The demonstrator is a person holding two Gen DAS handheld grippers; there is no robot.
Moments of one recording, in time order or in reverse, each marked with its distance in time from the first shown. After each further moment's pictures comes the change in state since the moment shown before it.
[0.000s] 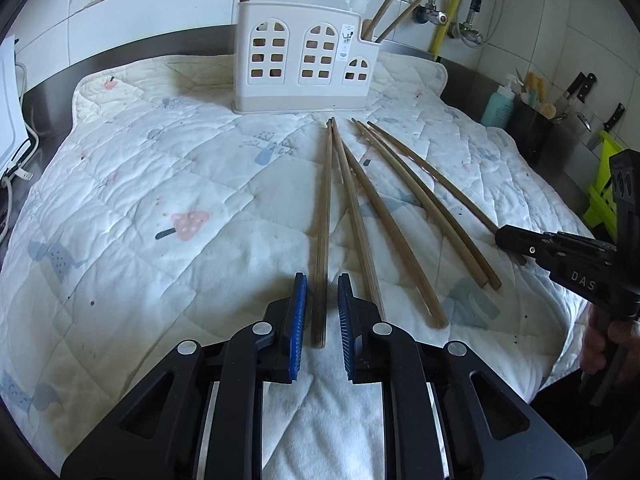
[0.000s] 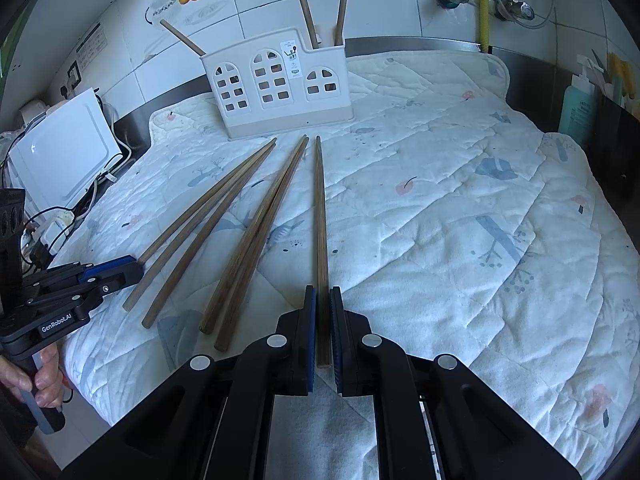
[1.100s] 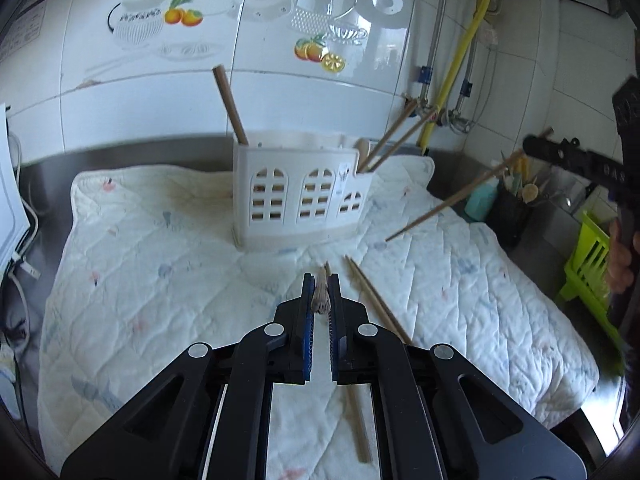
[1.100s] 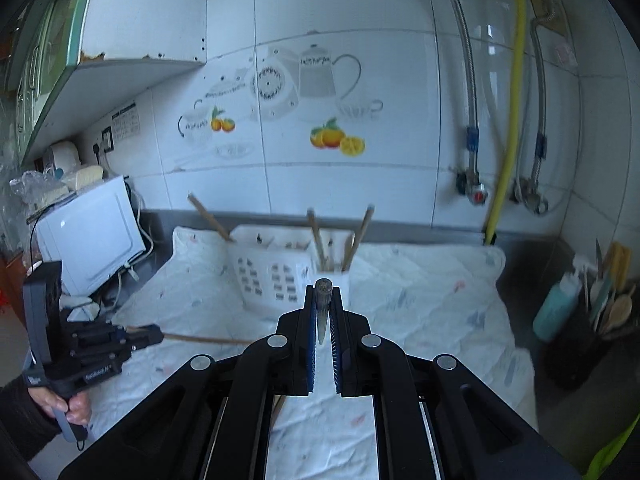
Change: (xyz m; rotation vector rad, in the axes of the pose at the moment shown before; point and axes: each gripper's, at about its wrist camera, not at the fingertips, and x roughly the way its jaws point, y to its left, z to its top) left arm -0.052 0.014 0.110 0.003 -0.215 -0.060; right arm -0.109 0.002 0.189 -0.176 -0.302 0.020
